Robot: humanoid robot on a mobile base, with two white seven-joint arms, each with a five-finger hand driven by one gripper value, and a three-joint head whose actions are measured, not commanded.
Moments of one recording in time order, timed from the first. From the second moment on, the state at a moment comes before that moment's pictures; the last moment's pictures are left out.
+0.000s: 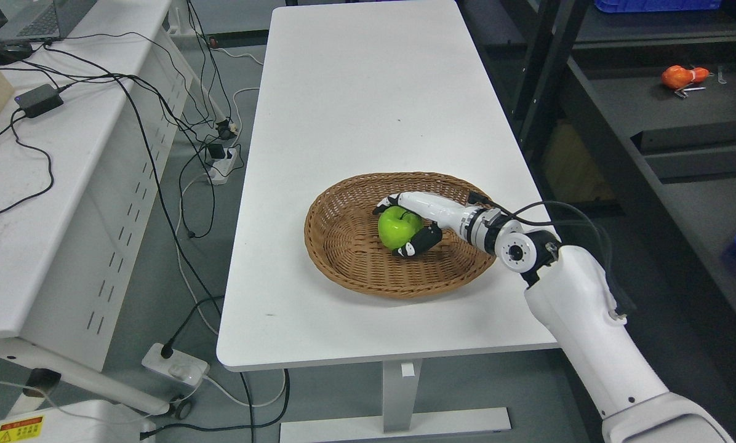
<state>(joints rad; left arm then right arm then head) 0.00 0.00 -0.07 -0.05 0.04 -0.03 -0.14 -0.62 -0.20 0.33 -1.13 0.67 -0.24 0.52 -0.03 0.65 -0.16</state>
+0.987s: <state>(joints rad) 0.00 0.00 -0.07 -0.05 0.04 -0.03 -0.14 -0.36 -0.34 0.12 -1.37 0.69 -0.09 -0.21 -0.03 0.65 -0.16</state>
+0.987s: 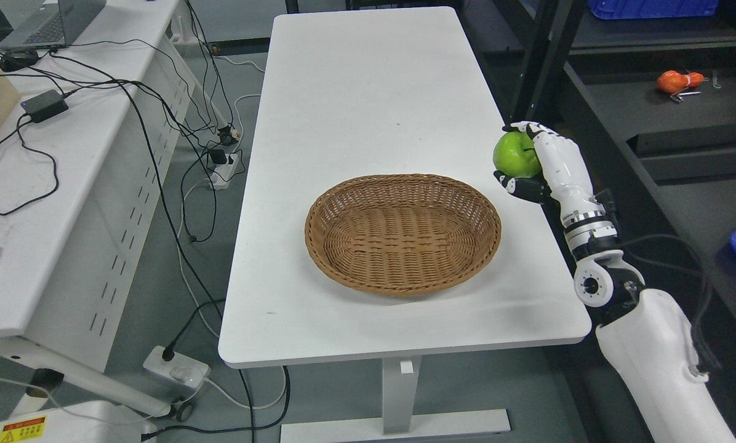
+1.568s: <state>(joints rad) 0.00 0.00 -0.07 -0.05 0.04 -0.03 -0.14 -0.16 -0.30 0.00 -1.55 0.69 -0.07 -0.25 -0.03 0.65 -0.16</state>
